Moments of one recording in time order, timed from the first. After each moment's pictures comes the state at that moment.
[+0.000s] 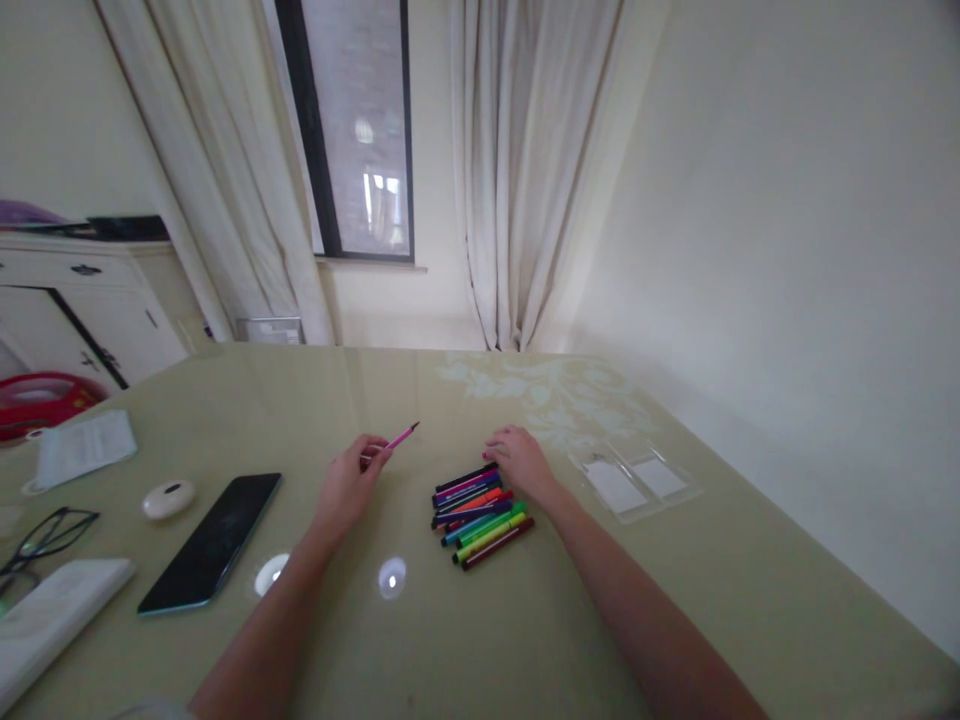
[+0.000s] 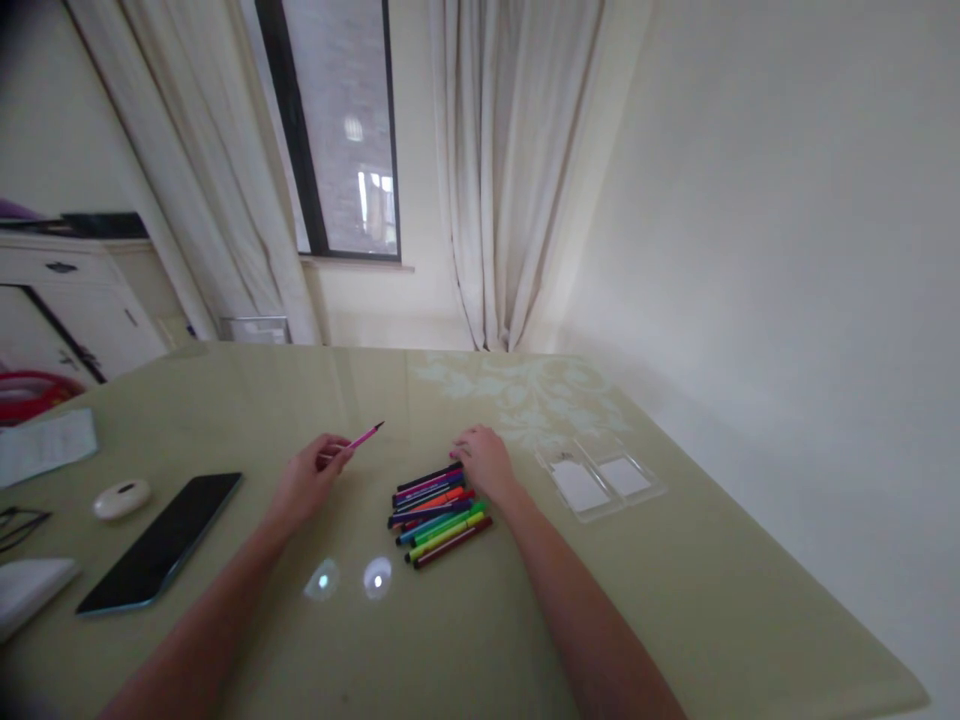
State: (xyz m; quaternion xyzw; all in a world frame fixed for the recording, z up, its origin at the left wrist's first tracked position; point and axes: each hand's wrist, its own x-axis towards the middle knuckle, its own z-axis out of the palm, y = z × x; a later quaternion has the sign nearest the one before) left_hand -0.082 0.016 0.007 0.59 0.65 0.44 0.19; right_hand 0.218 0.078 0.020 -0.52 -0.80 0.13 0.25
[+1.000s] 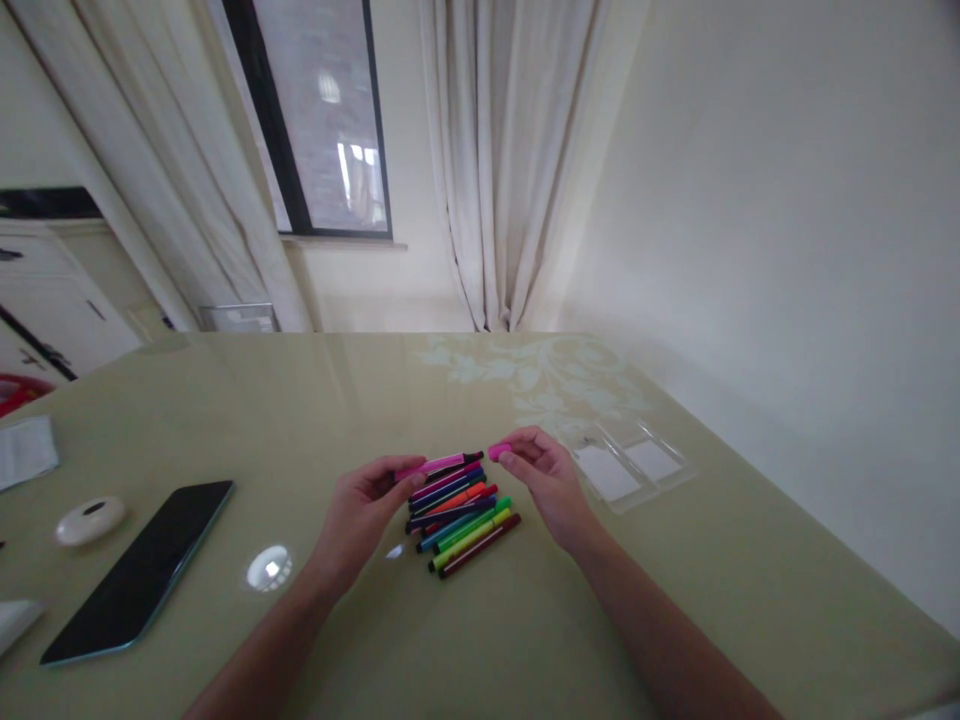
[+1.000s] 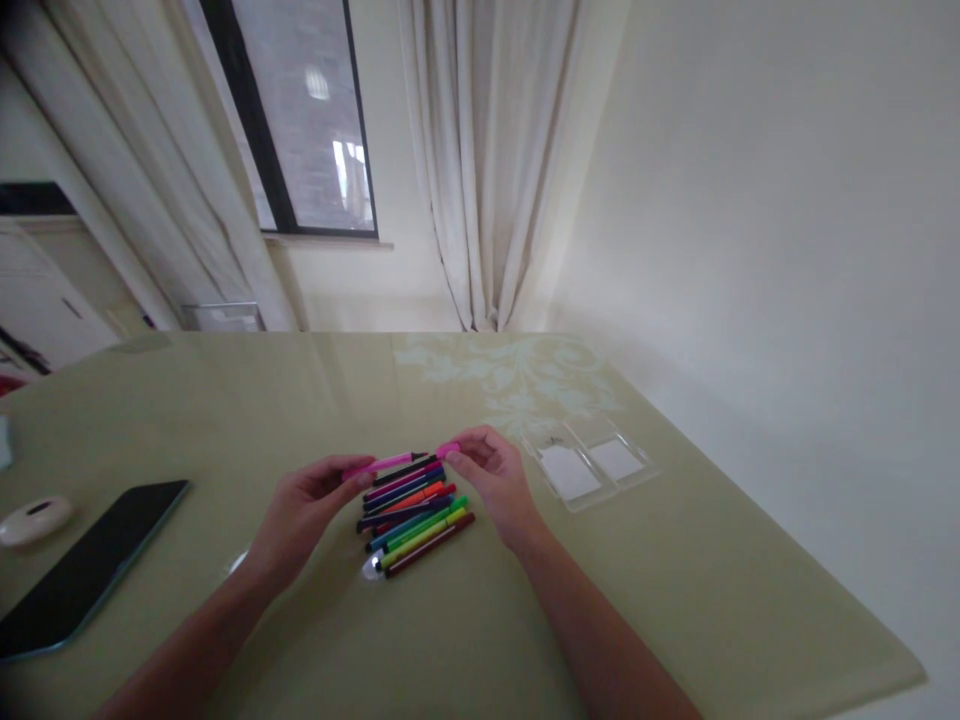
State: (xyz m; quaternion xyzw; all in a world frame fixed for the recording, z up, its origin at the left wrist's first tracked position) left_hand -0.006 -0.027 0.033 0.51 0.51 0.52 0.45; right_hand 0.242 0.002 0.039 -0.35 -0.53 0.52 0.56
